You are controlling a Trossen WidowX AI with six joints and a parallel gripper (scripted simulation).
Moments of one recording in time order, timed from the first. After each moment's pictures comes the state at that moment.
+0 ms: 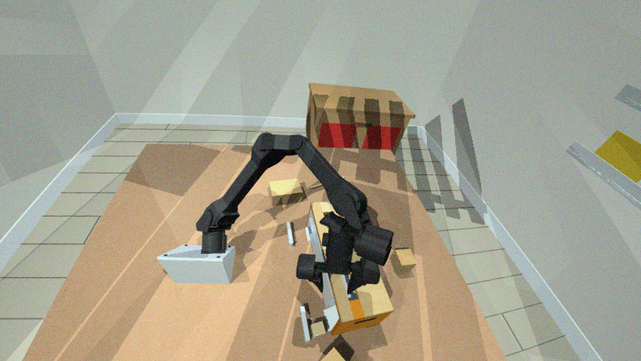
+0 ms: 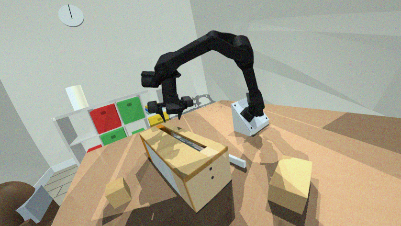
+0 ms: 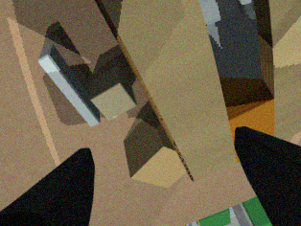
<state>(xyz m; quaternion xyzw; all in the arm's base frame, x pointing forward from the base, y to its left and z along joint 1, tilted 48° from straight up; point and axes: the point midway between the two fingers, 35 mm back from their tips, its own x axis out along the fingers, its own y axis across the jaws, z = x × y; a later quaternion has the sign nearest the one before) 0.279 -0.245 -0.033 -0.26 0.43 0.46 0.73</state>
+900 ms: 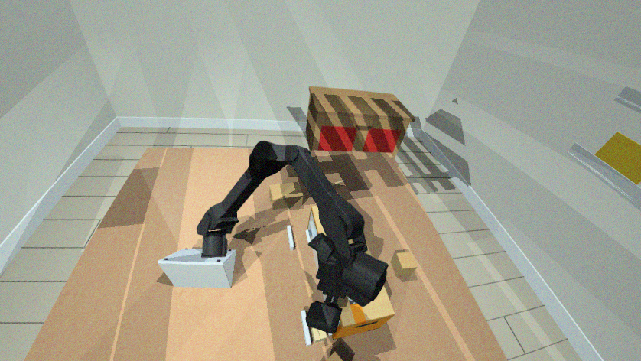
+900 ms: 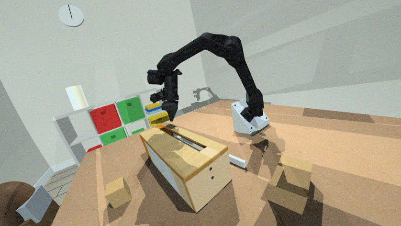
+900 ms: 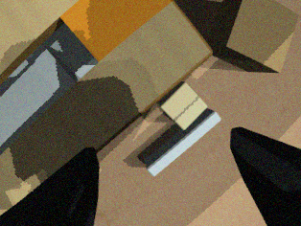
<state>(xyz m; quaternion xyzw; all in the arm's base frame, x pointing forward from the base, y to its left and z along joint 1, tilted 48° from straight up) 0.262 -0.263 -0.051 0.48 0.57 -0.01 0.66</state>
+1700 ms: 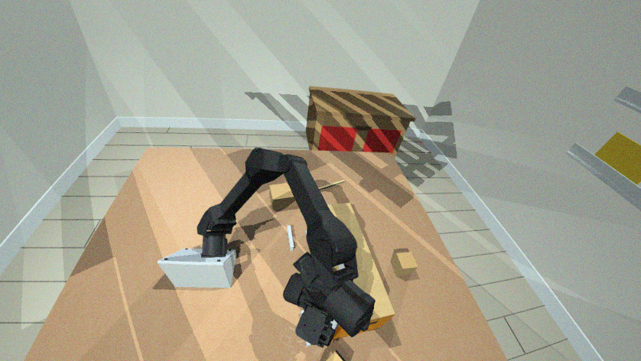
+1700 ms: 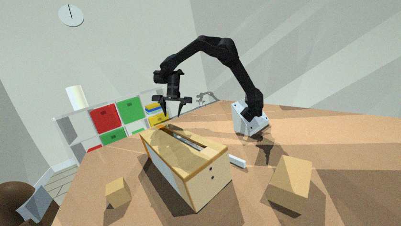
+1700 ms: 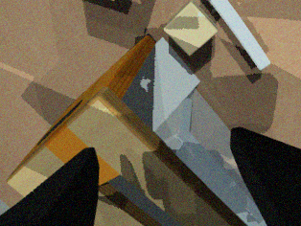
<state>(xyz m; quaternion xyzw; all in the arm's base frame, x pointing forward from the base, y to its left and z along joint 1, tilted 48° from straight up) 0.247 -0.277 -0.066 0.86 0.37 -0.35 0.07</state>
